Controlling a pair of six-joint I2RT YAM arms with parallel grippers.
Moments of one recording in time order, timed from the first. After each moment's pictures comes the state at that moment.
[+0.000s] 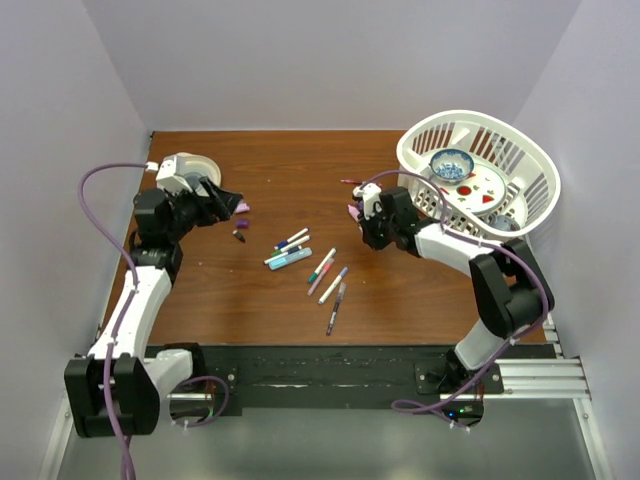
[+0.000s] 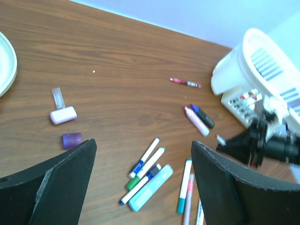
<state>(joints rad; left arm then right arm) 0.06 1.07 0.72 0.10 0.45 -0.47 0.45 1.64 0.92 -0.08 -0.14 -0.13</state>
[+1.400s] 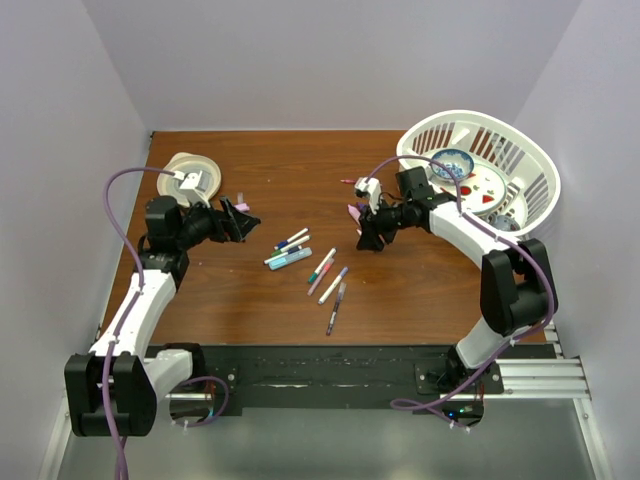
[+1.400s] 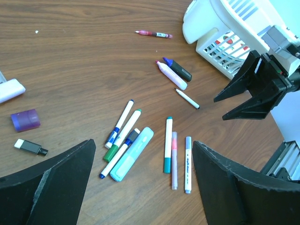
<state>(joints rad) 0.01 1.05 0.66 0.06 0.66 -0.36 0.33 1.65 1.13 -0.48 -0.71 -0.48</state>
